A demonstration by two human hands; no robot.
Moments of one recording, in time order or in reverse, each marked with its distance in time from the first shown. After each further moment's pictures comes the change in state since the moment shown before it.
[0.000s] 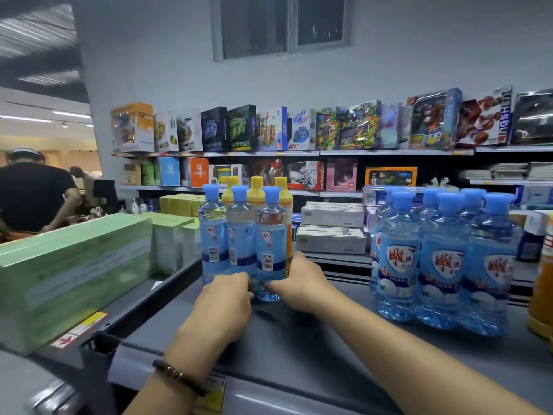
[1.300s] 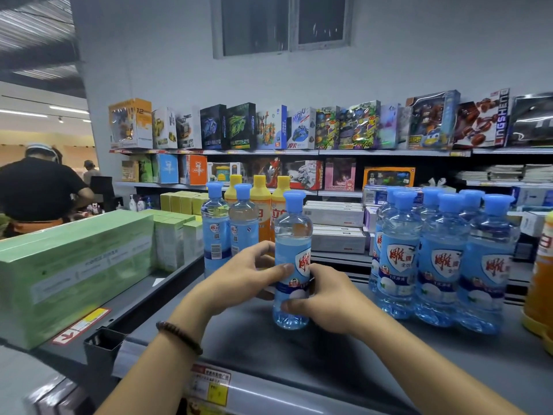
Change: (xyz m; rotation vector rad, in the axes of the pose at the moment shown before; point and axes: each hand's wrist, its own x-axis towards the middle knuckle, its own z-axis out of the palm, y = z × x) left_hand 0.016 0.007 -0.028 -1.018 -0.318 0.329; right_hand -0.047 0.020 -0.027 0.007 -0.068 -0.057
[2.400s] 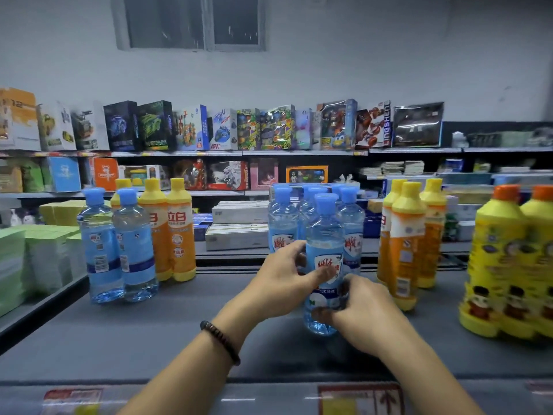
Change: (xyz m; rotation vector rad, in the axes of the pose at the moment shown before) left_hand 0.053 0.074 0.210 0.089 -0.067 0.284; right_hand -0.143 0.096 -0.121 -0.198 0.380 0.393
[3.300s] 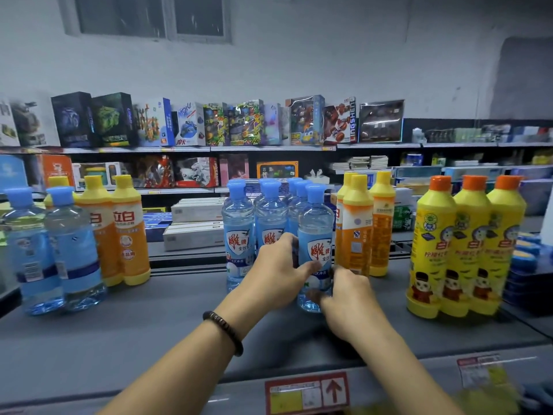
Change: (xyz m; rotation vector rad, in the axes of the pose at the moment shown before) left_hand 0.027 0.028 0.059 0.193 0.002 -0.080; right_hand 0.012 0.042 -0.013 0.011 0.177 0.128
